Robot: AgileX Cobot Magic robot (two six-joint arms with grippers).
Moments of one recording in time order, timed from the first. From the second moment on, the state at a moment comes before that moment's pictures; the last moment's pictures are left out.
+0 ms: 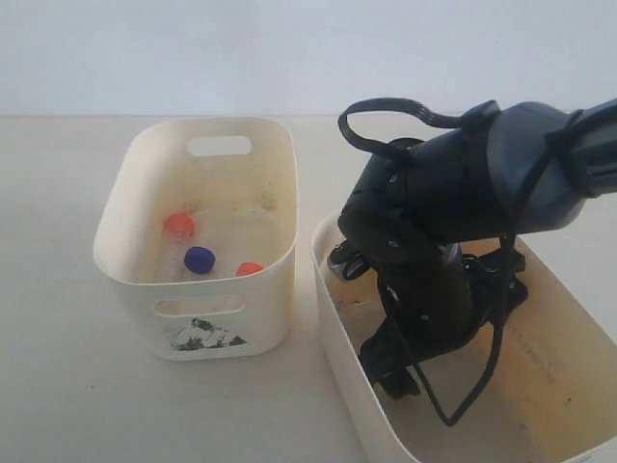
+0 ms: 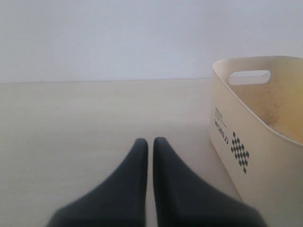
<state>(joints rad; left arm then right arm) -0.02 0.00 0.00 -0.04 0.23 0.04 0.71 1.86 -1.05 -0.39 1.02 0.52</state>
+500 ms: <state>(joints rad) -0.02 0.00 0.00 -0.04 0.23 0.04 0.71 1.96 -1.07 -0.42 0.98 0.52</state>
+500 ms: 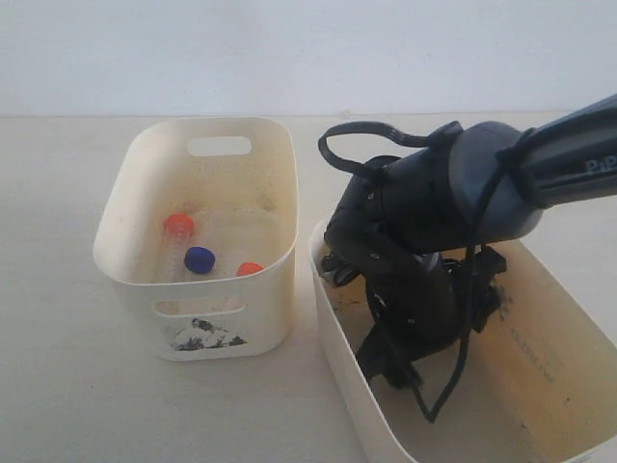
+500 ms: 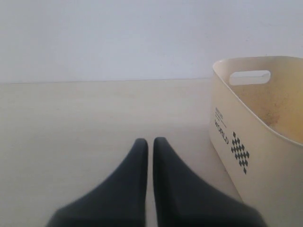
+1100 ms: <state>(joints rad) -0.02 0.00 0.00 -0.04 0.23 0.04 0.71 1.98 -1.07 -0.47 1.02 0.53</state>
